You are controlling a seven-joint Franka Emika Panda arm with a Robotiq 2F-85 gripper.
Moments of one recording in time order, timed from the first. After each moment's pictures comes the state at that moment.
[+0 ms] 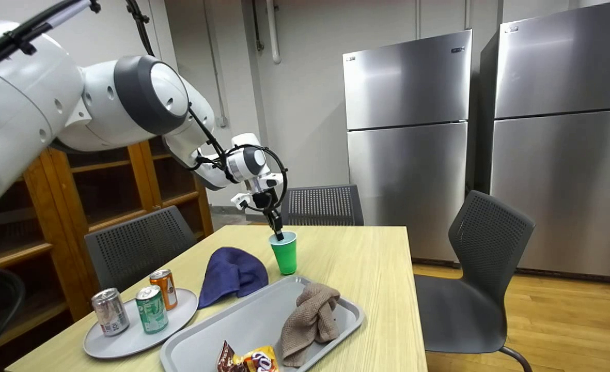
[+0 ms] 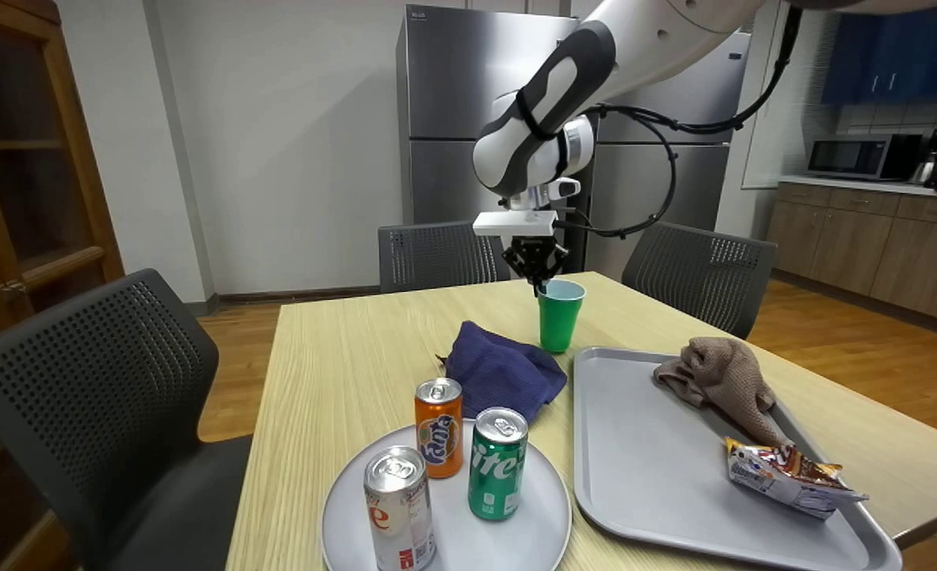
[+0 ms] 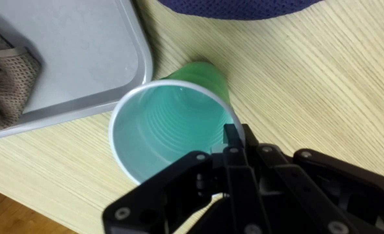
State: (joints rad) arm 0.22 0.94 -0.17 -1.21 -0.13 2.15 0.97
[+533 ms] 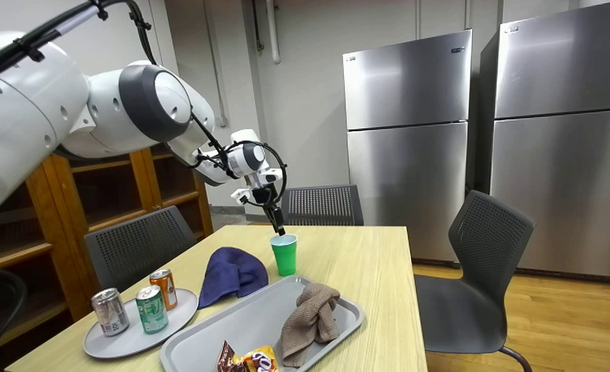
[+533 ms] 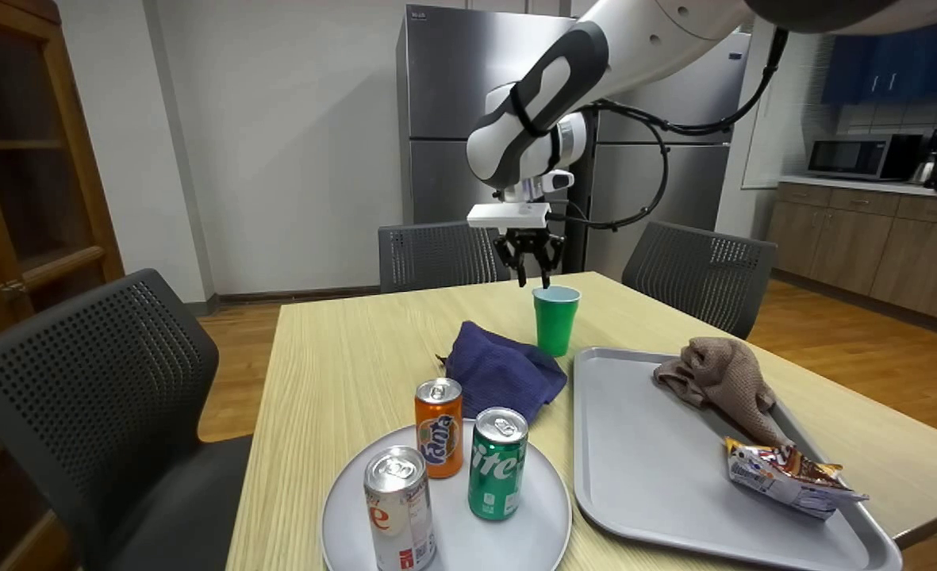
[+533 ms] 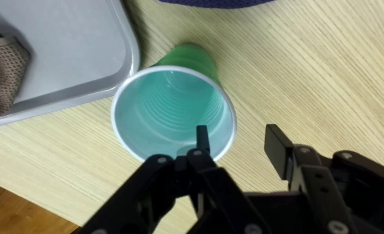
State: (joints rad) arm 0.22 0.97 -0.17 -1.12 -0.13 2.12 0.97
